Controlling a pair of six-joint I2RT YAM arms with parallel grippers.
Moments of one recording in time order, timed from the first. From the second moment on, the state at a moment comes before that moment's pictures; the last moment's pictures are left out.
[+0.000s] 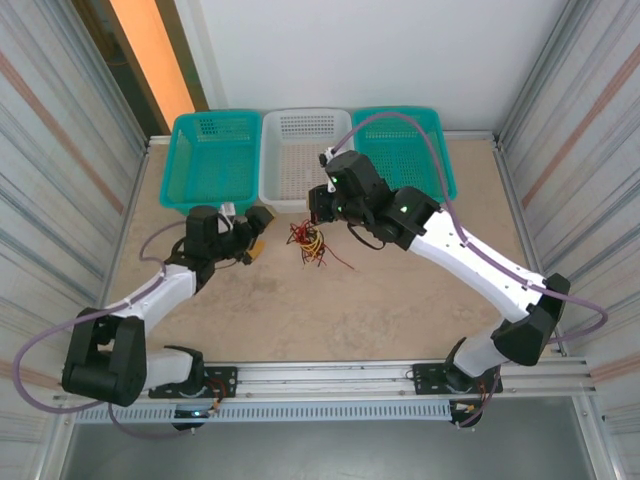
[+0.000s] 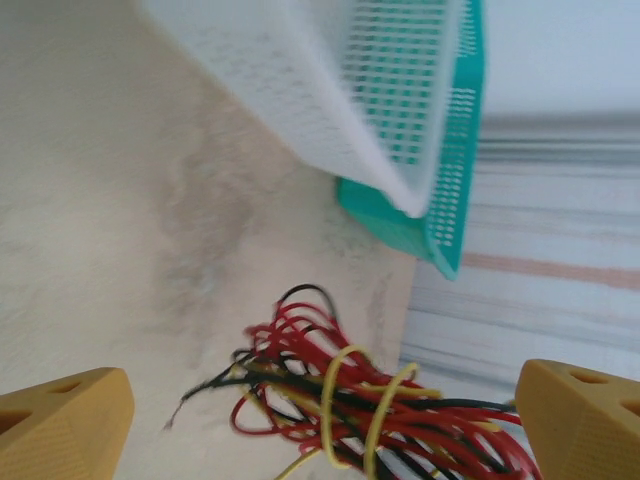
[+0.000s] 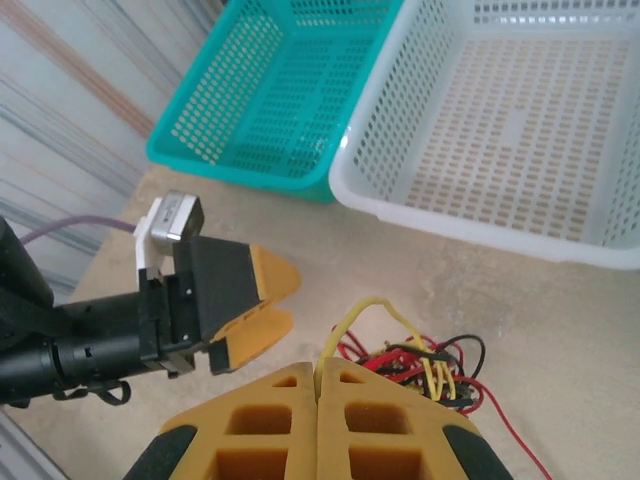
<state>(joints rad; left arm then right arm) -0.24 1.23 0.61 0.15 0.54 -1.09 0.88 1.49 1.62 -0.71 0.14 0.54</state>
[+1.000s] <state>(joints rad) -0.89 1.52 0.50 1.16 -0.18 0.01 0.77 1.33 1.75 -0.71 -0.06 0.57</state>
